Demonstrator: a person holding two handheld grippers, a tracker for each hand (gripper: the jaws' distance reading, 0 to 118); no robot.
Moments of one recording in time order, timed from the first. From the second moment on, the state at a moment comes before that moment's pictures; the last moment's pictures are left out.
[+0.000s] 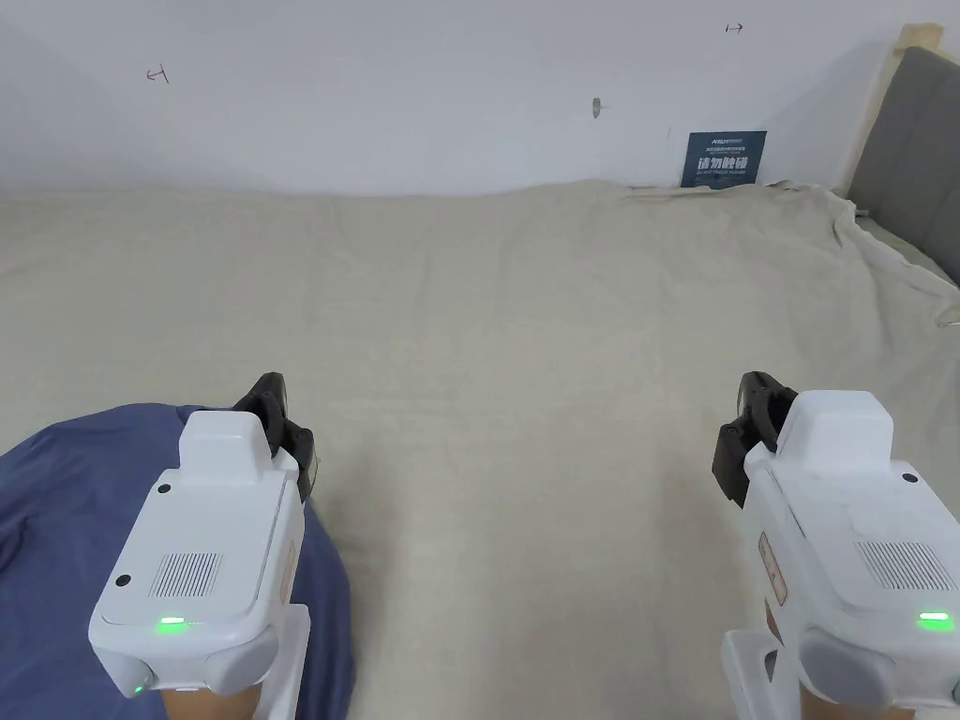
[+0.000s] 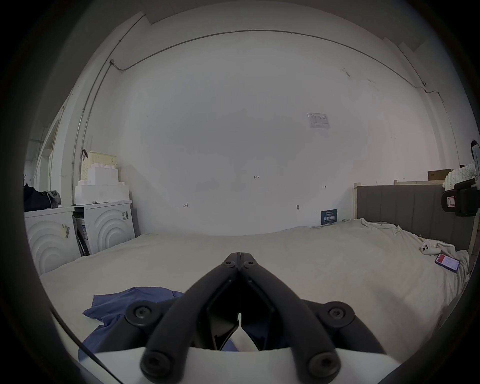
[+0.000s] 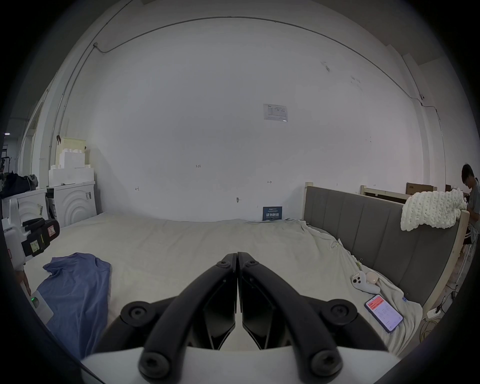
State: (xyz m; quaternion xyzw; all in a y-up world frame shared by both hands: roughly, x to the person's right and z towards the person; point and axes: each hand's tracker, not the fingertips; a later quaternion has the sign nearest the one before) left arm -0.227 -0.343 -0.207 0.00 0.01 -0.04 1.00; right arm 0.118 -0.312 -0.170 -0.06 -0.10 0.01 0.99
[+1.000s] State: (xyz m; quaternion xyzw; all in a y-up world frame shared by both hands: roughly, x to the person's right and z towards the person) left arm -0.325 -0.335 -0.178 0.00 0.12 -0.06 0.99; right arm 0.020 -0.300 -0.214 -0.04 0.01 0.02 1.00
